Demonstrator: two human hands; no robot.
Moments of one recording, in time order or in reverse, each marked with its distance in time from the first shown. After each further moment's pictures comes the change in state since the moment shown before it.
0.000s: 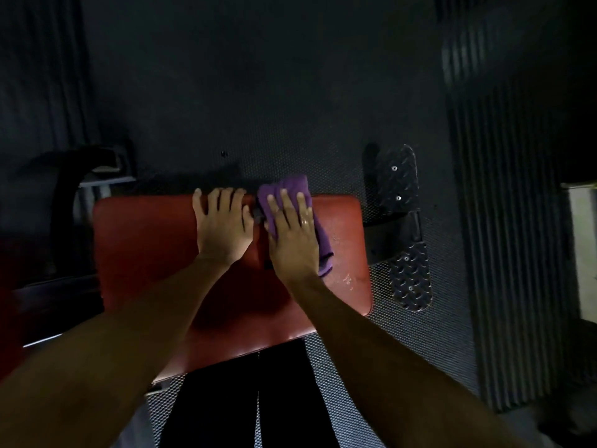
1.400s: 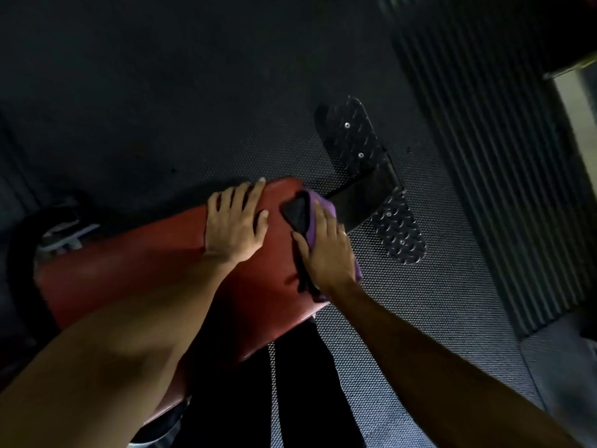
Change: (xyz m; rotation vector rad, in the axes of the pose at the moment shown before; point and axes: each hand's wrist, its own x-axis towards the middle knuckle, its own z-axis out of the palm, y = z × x) left_hand 0.028 0.103 0.021 0.068 -0.084 0.456; right_hand -0.065 0.120 -0.038 0.210 -0.090 0.495
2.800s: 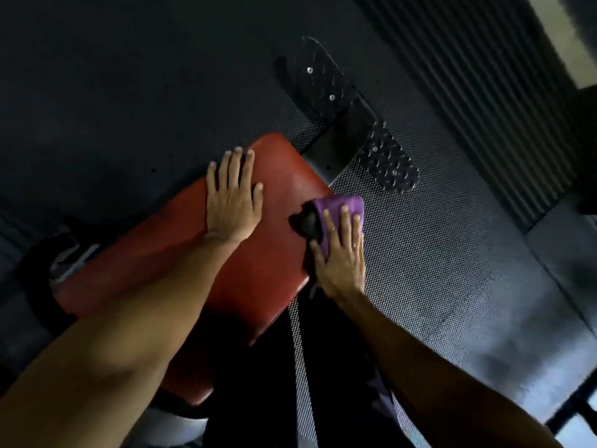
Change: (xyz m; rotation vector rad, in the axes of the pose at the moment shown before) left_hand -0.019 -0.004 -0.006 -0.070 -0.037 0.168; right_hand -0.126 0.000 0.066 0.066 0.140 0.280
